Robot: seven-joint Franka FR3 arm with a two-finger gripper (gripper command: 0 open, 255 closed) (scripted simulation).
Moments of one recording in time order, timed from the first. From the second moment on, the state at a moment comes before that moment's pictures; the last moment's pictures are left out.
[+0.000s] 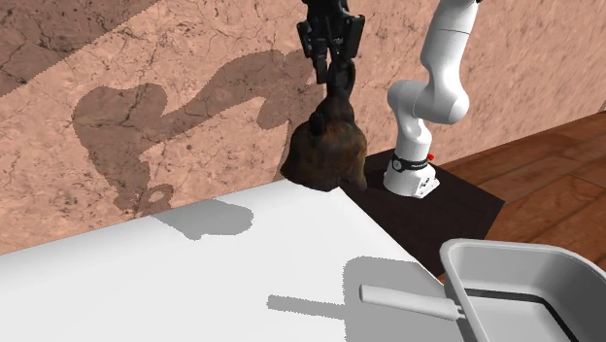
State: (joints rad) arm 0.13 -0.17 0.09 -1.73 0.10 1.48 0.09
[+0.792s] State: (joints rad) arm 0.25 -0.11 0.26 -1.59 0.13 1.42 0.39
